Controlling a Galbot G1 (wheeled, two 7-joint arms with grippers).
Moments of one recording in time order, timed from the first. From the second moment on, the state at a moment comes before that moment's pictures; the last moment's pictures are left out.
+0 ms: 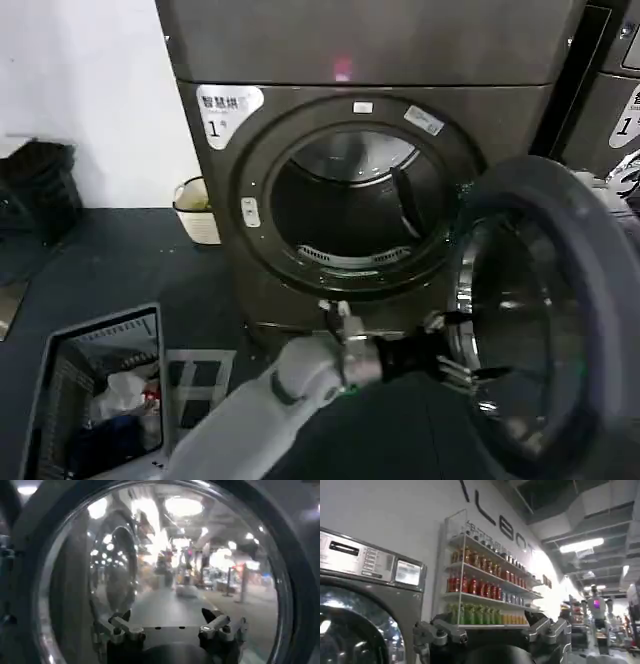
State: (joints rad) left arm 0.64 -1.37 0.28 -1.71 -0.56 0.24 0.54; right arm -1.49 0.98 2.02 1.69 0.64 -0.18 -0.20
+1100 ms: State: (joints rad) left arm 0.48 -1.61 0.41 -1.41 -0.44 0.11 0.41; right arm -1.58 0.97 2.11 1.68 0.66 -0.18 -0.21
